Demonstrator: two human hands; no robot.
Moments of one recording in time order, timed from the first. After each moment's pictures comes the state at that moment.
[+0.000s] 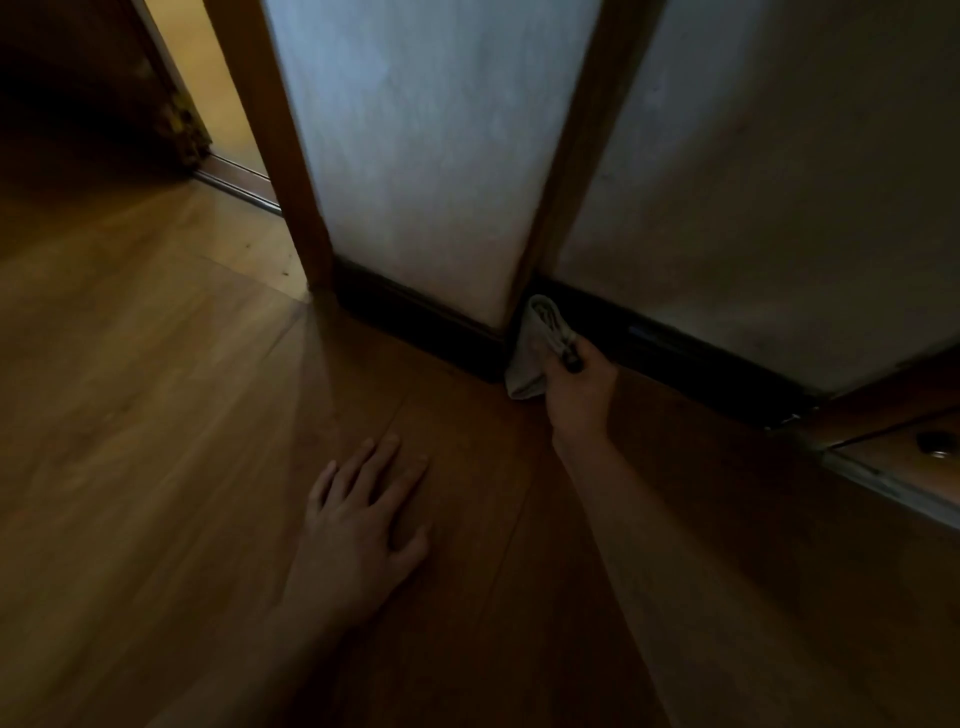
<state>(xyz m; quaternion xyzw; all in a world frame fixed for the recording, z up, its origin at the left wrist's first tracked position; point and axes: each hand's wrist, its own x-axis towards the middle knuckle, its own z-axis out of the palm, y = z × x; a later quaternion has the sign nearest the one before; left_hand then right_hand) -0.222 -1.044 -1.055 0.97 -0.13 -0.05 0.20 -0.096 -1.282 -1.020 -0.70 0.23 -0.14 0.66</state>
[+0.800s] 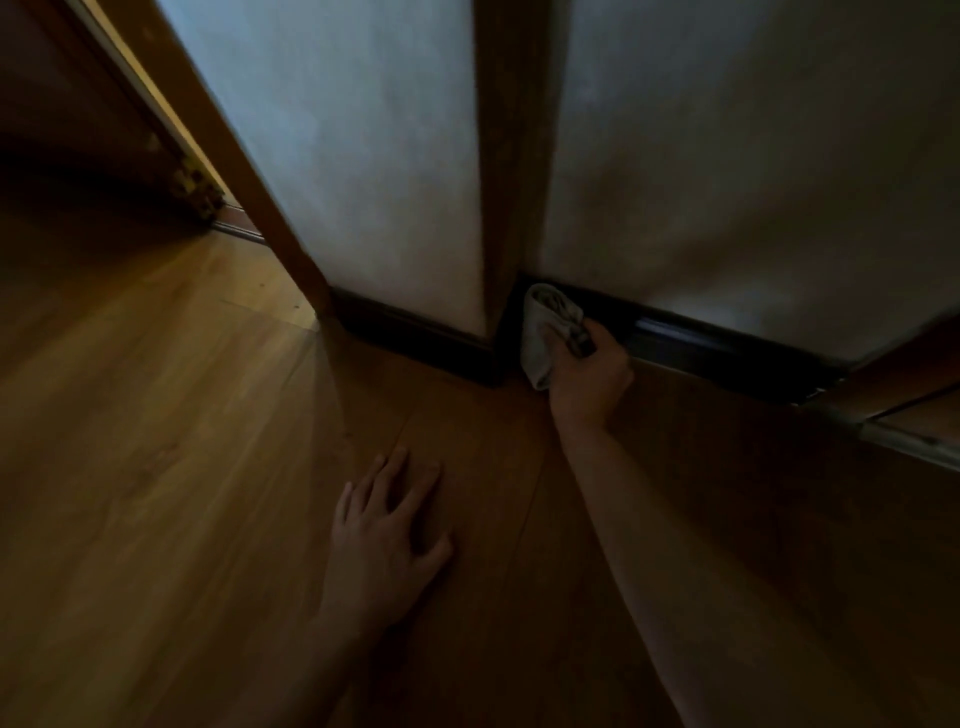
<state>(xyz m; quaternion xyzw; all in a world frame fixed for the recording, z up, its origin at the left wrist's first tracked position) -0.220 -1.061 -1.035 0.98 -0.09 -0.10 0.16 -0.085 -1.296 -1.012 -0.76 0.28 -0.21 0.55</state>
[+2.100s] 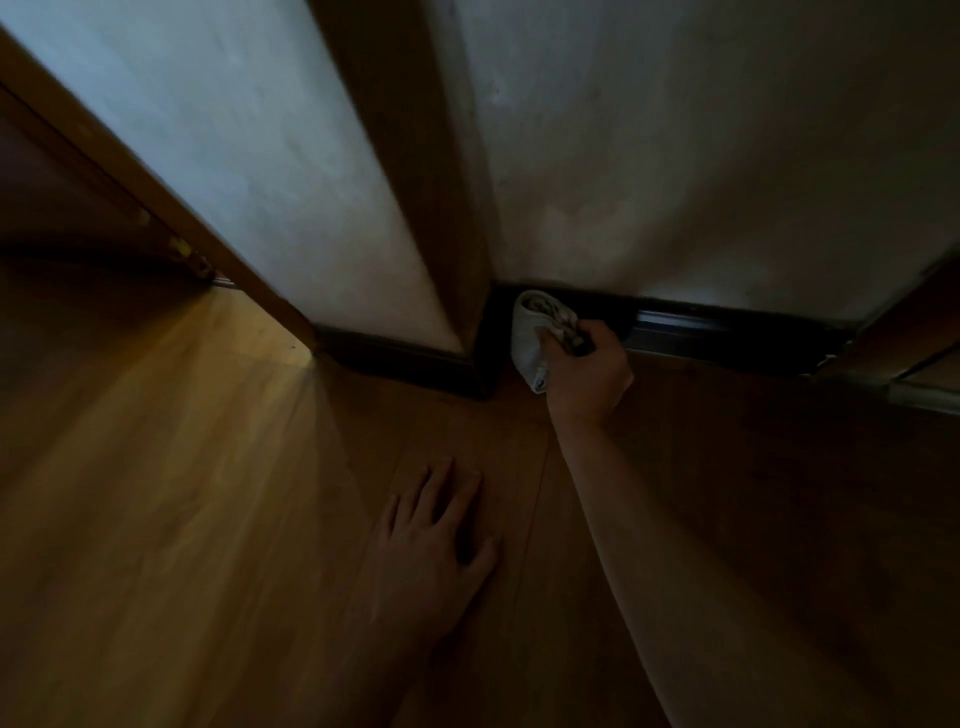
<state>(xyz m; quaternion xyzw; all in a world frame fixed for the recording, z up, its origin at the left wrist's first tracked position) -0.210 -1.108 -1.013 0.98 -0.13 -0.13 0.07 -0.077 -1.308 -1.028 -0.70 0.33 -0.25 0.58</state>
